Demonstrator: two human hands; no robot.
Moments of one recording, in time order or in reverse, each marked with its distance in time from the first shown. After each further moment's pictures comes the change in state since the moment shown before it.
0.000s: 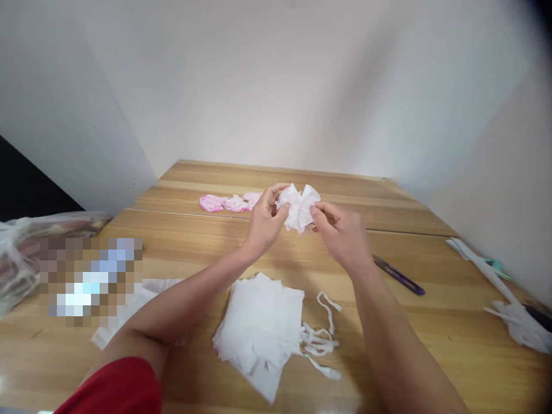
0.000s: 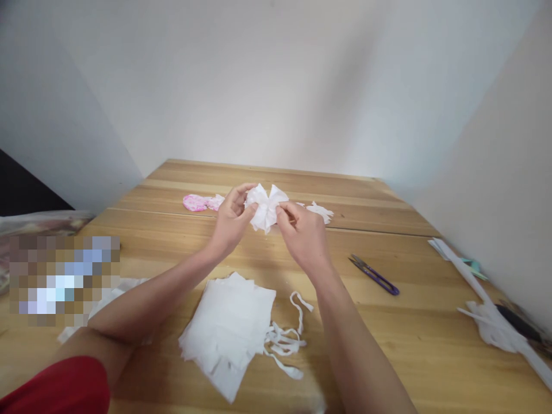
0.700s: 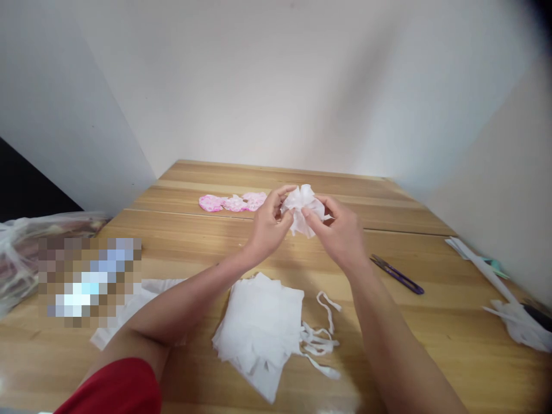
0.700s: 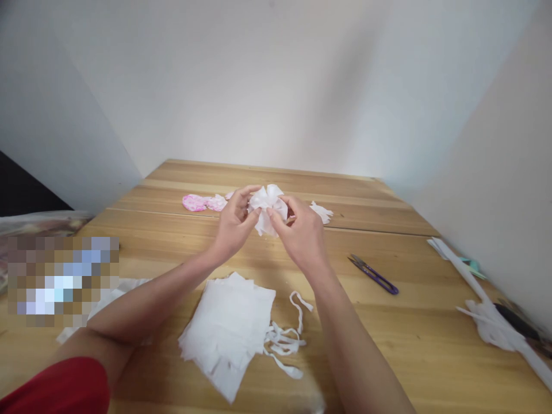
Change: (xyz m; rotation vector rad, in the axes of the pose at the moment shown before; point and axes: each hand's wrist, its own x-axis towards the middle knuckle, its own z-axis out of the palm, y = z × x) left_hand -0.007 0.002 0.003 0.041 -0.073 0.057; right_hand 0.001 -0.001 0.003 -0.018 0.075 -0.043
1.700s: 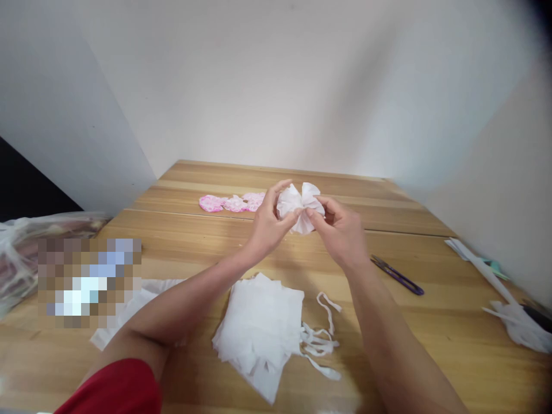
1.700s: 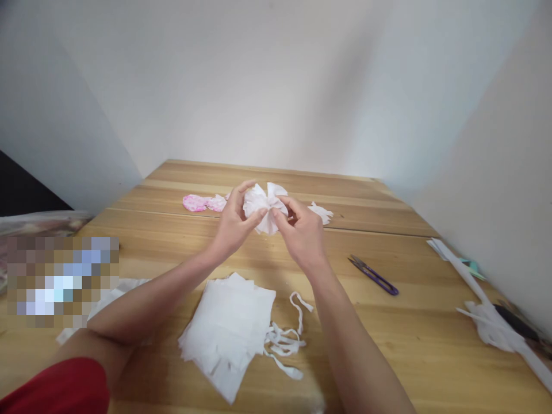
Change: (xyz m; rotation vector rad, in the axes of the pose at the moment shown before) left_hand 0.004 0.004 -0.002 0.063 0.029 0.015; right_hand 0.000 0.002 0.004 0.217 -0.034 0.104
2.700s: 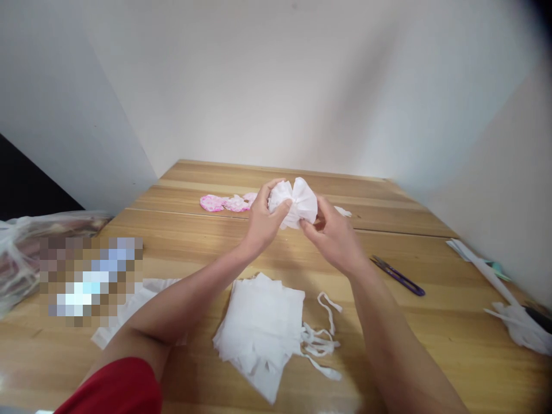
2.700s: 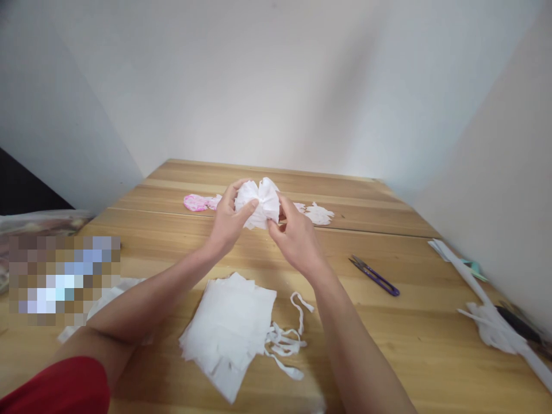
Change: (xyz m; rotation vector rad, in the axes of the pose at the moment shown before) left_hand 0.006 0.003 -0.006 0.014 0.110 -0.065; right_hand -0.003 -0.009 -0.001 -0.228 -0.179 -0.107
